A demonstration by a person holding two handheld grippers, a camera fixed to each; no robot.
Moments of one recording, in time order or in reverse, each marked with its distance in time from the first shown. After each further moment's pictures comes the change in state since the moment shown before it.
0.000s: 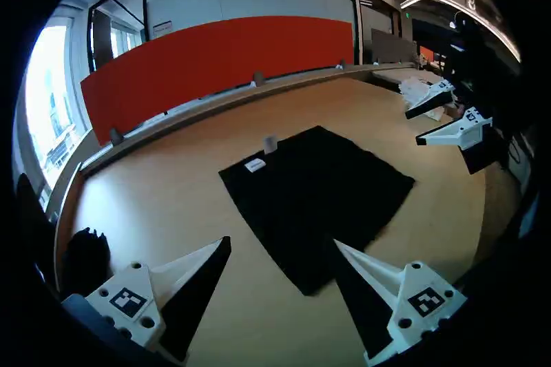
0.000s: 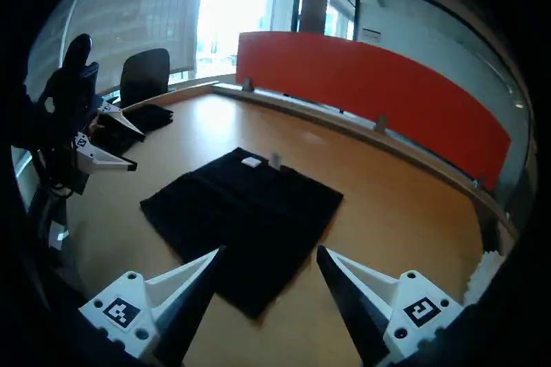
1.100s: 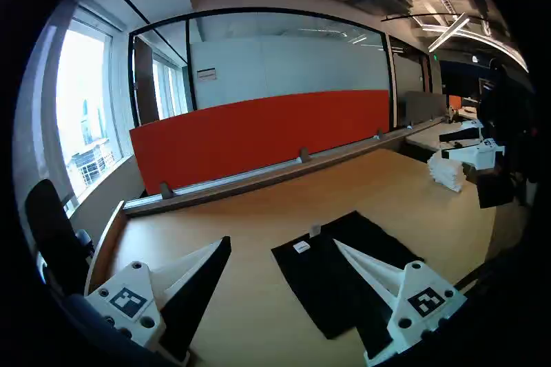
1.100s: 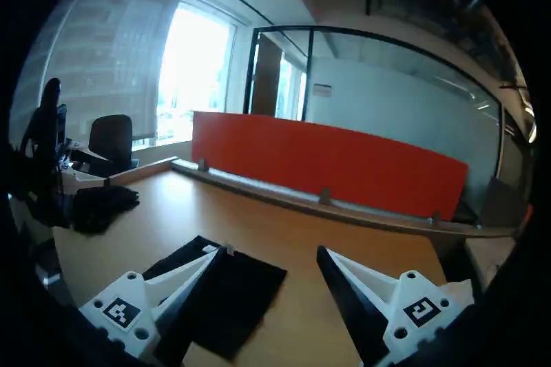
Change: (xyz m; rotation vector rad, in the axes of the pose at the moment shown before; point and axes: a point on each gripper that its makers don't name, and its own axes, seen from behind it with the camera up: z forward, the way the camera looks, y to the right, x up) left arm 0.139 -0.070 -0.096 0.190 0.266 -0.074; right arm 0.144 0.056 -0.092 -0.204 0.297 0.073
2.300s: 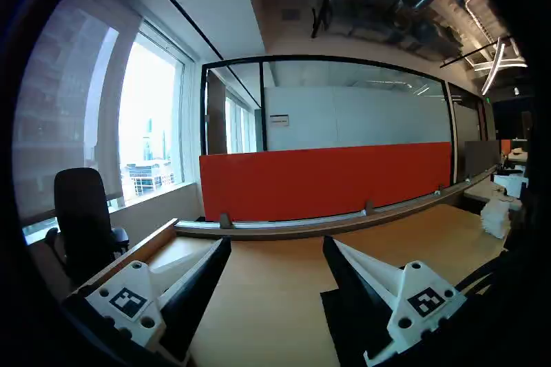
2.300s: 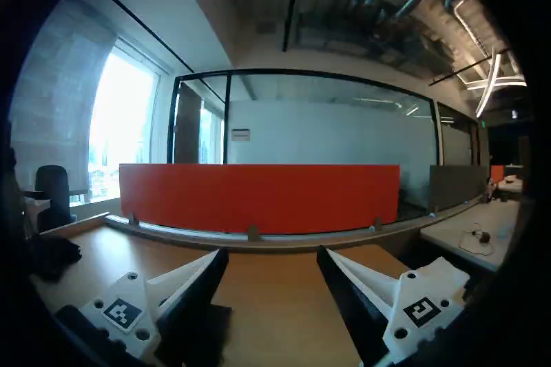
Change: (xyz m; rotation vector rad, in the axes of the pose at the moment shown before) left arm 0.032 -0.064 -0.018 0.362 0.276 -0.137; right arm 0.013 0.095 -0.005 -0.399 0.277 0.156
